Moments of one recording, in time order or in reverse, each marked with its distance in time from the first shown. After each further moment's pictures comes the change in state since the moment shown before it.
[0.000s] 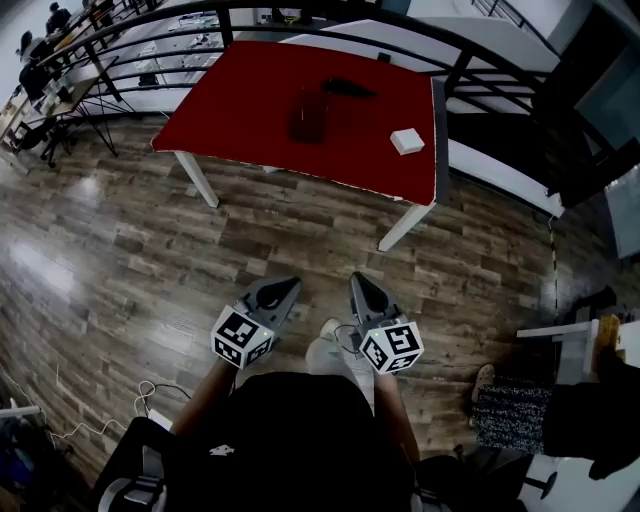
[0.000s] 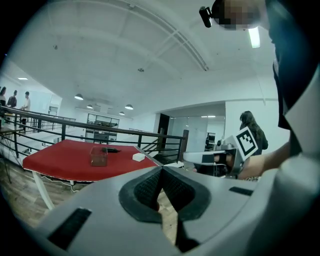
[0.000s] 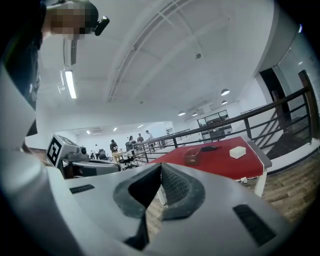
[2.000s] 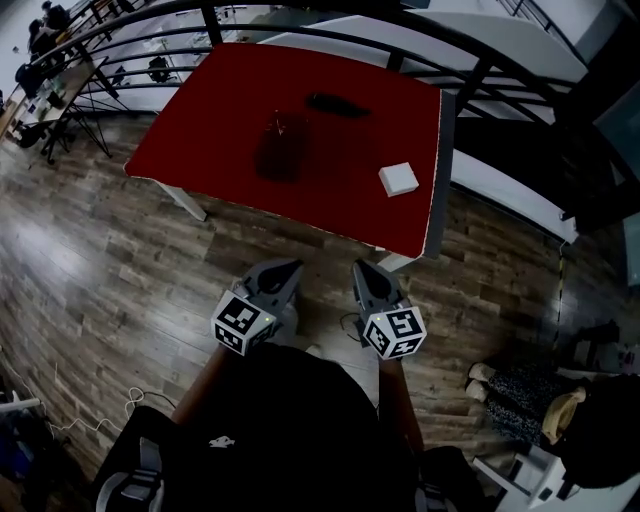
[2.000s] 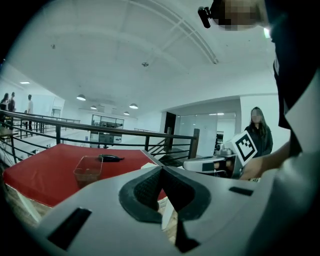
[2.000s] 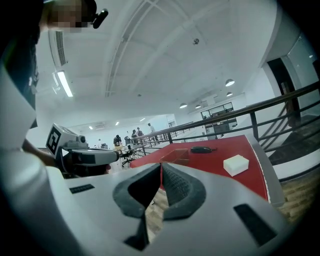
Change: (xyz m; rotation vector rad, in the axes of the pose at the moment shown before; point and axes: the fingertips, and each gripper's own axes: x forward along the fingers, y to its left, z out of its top) left arm 0.251 0.128 0.081 0.030 -0.033 0.089; right arm 0.162 -0.240 0.045 0.000 0.098 0.060
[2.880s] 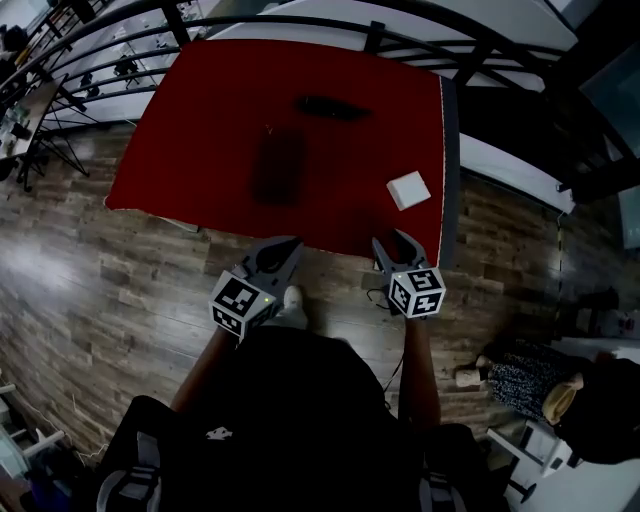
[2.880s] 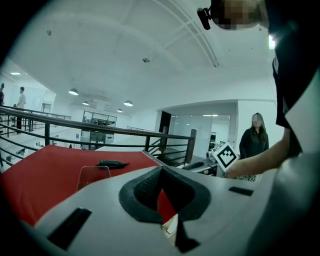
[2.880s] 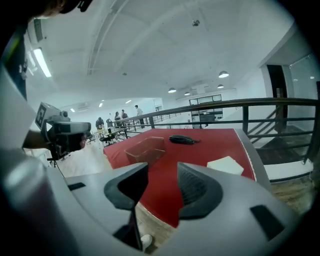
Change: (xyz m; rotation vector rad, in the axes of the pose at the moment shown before) left arm 0.080 0.158 0.038 -0.007 0.011 -0.104; right arm 0.146 -0.127 -0.006 -0.035 0.220 -0.176
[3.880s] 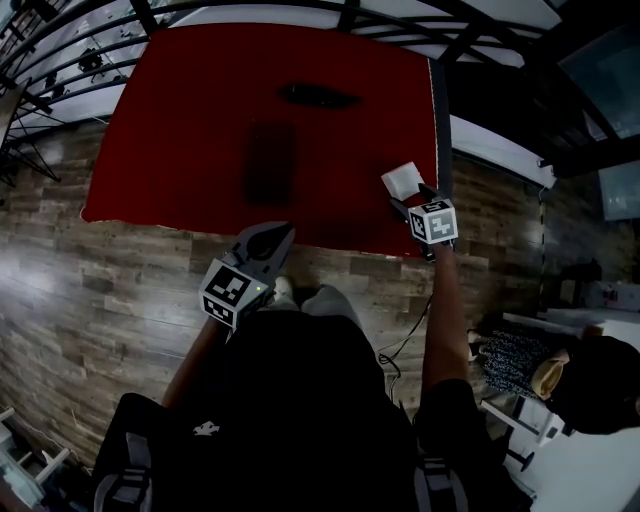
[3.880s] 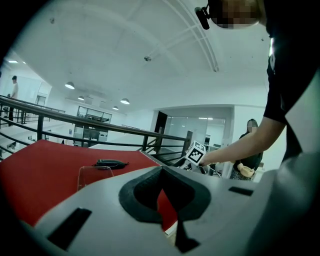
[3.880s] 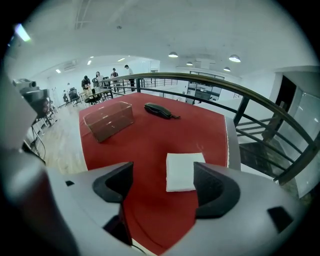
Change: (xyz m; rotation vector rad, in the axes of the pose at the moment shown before) left arm 0.017 0.070 -0.009 -0.042 0.000 -0.079; right arm 0.090 -0.137 -0.024 -0.154 0.447 -0.161
